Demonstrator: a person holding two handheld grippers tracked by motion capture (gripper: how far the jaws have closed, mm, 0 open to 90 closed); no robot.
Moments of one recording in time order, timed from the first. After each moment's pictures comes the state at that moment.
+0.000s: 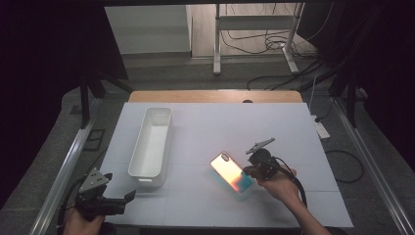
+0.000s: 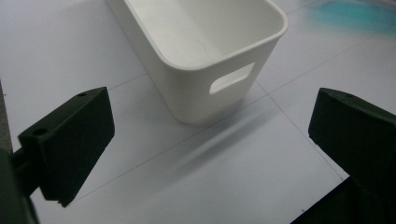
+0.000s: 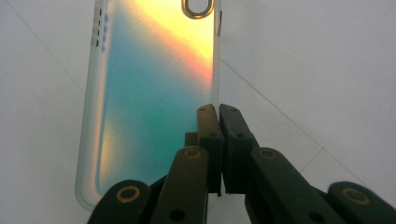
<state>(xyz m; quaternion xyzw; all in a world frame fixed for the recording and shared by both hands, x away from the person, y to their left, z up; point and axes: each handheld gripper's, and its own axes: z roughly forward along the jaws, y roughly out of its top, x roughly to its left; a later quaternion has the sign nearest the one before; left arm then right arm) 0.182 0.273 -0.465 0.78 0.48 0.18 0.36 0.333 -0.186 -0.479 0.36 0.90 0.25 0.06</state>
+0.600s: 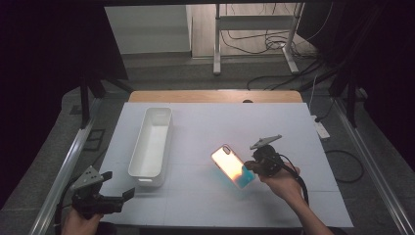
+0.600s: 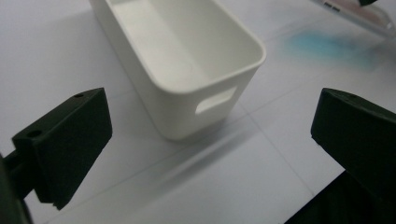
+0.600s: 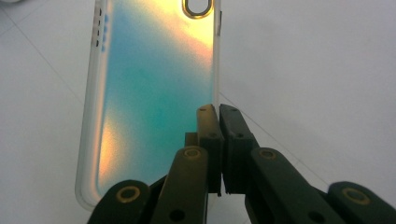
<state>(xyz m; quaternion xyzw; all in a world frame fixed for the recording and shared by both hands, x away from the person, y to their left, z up) 0.183 0.279 -0.456 0.76 0.48 0.16 0.42 0.333 -0.192 -0.462 0.36 0.88 0.29 0.09</state>
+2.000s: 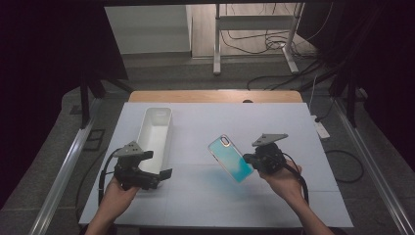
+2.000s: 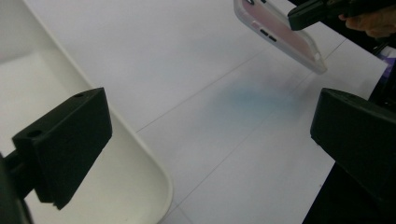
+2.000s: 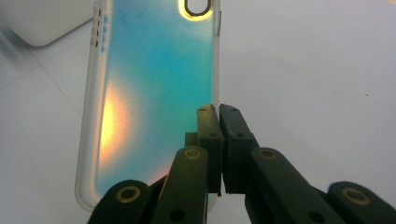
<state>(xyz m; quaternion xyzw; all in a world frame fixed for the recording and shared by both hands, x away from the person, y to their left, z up) 0.255 0.199 -0.432 0.78 0.41 0.07 0.46 0.323 -0.189 -0.437 0.34 0.87 0.35 0.13</state>
